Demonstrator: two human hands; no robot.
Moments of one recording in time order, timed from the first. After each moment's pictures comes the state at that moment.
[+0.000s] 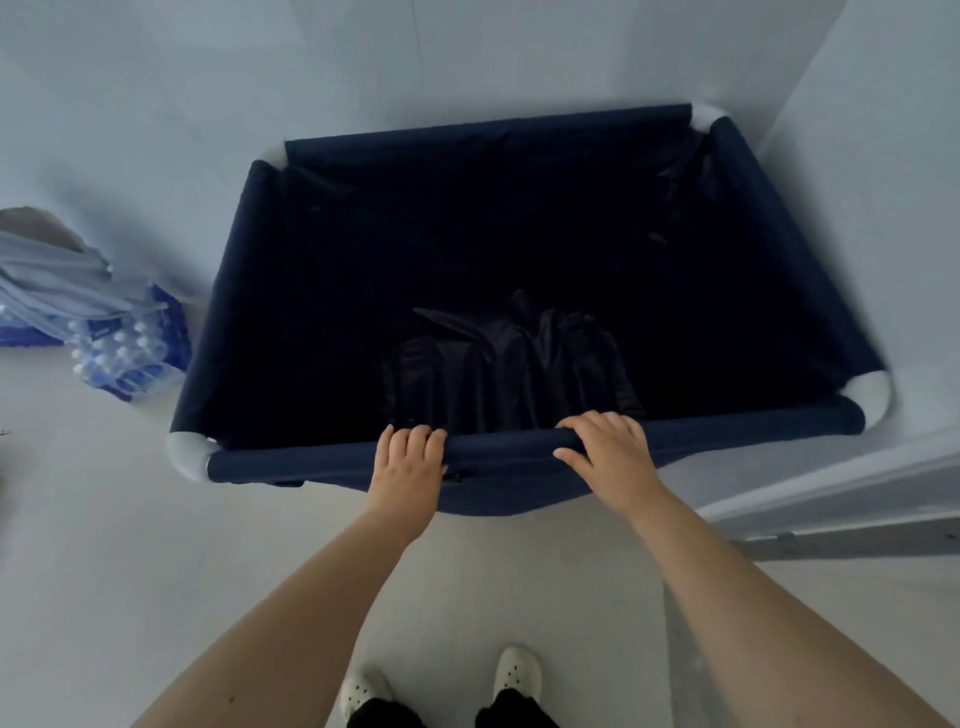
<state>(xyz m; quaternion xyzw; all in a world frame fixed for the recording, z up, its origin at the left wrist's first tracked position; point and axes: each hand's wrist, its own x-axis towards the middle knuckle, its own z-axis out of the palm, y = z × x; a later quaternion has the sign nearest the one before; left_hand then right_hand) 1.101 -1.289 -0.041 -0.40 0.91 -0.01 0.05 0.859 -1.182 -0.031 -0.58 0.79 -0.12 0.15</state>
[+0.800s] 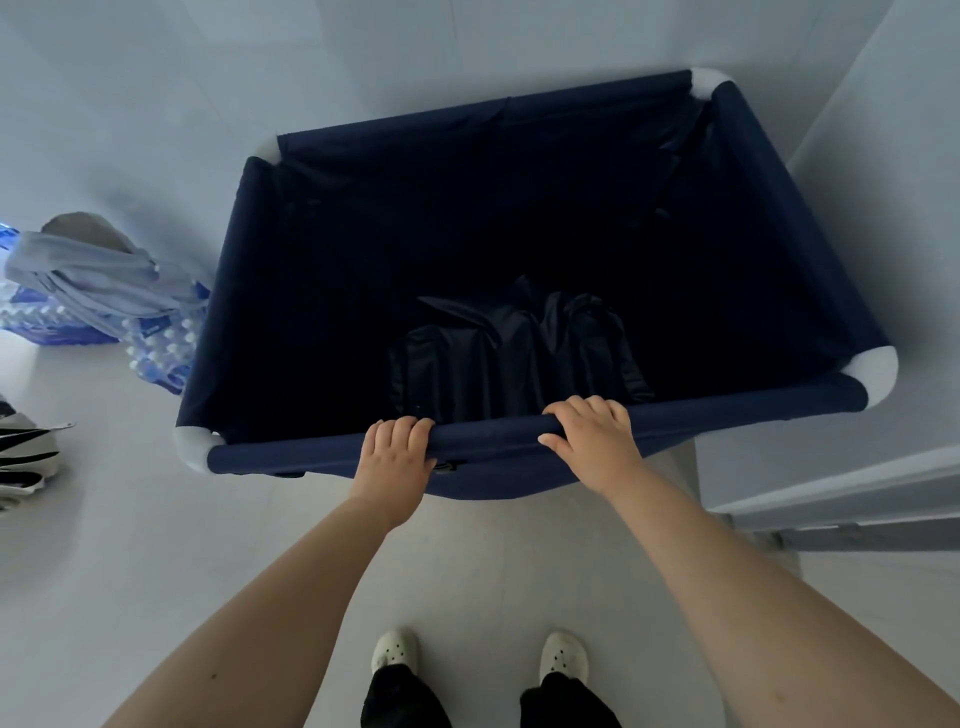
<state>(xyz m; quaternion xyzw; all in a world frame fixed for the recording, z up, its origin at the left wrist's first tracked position) 1.171 -1.338 -0.034 -0.42 0.90 0.02 0.09 0.928 -1.239 -0.039 -0.60 0.78 -0.10 0.15</state>
